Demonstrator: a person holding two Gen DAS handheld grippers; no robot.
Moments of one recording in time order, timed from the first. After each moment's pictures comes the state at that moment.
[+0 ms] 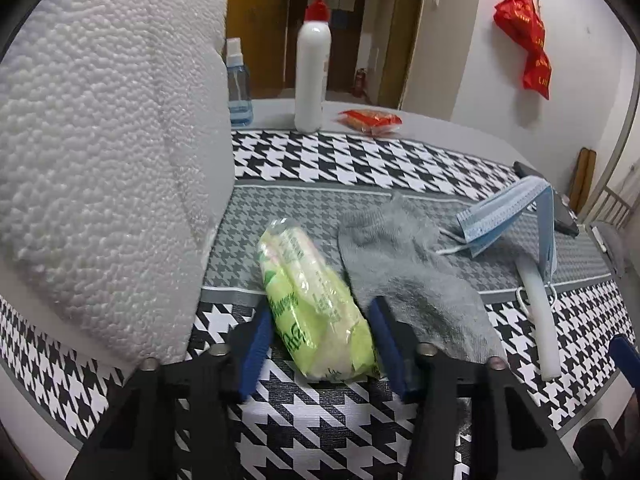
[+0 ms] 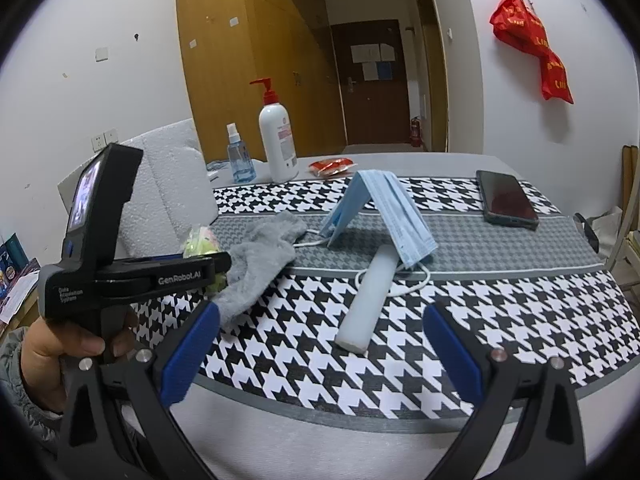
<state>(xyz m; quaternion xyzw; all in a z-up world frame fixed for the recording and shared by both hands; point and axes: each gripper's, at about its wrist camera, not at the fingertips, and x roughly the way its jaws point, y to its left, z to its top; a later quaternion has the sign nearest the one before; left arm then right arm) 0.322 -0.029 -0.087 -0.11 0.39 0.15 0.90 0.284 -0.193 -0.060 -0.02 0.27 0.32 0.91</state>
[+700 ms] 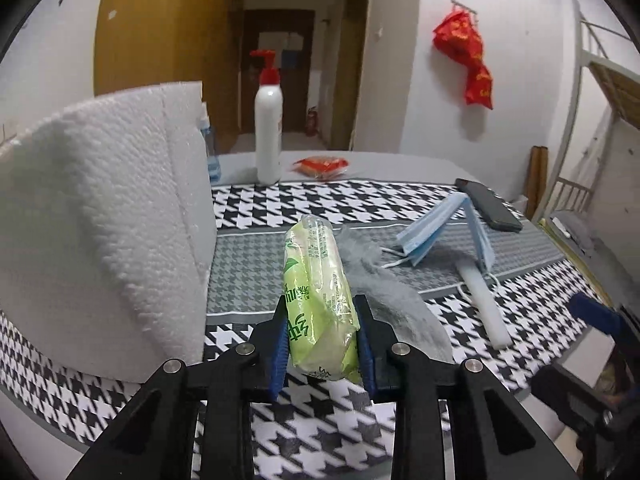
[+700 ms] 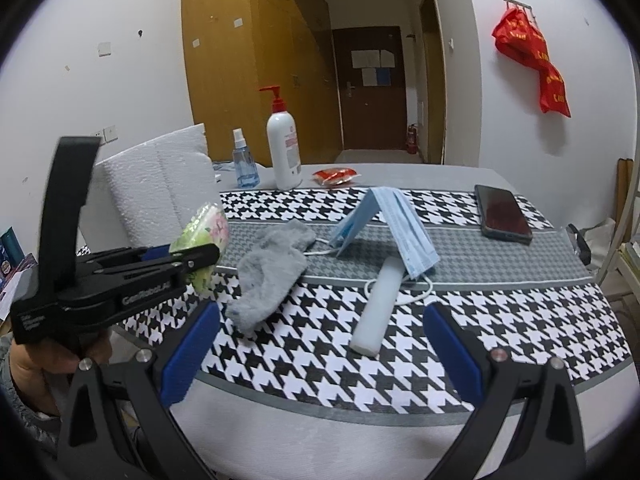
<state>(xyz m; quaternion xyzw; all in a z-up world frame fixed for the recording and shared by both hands) 0.276 -0.045 -0.052 -0.06 0.32 0.08 0.94 0.267 -0.184 -0.044 -0.04 0.26 0.31 0.91</state>
